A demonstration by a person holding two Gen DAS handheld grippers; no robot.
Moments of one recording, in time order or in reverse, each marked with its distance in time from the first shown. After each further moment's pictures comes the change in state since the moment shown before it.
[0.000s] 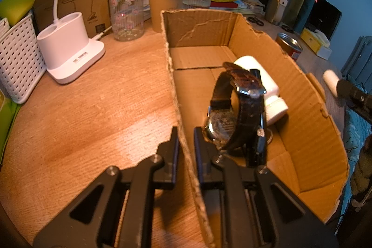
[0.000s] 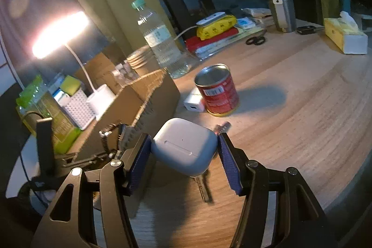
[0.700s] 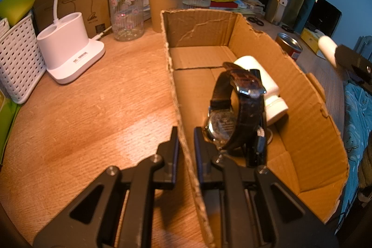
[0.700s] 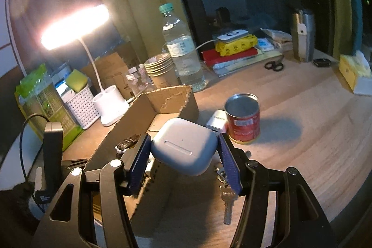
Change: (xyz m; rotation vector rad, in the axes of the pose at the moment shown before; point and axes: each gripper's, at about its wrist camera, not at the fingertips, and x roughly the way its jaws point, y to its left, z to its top) left arm 0.000 0.001 0.000 0.000 0.000 0.000; right arm 0.013 0.056 0.026 -0.161 -0.014 -0.046
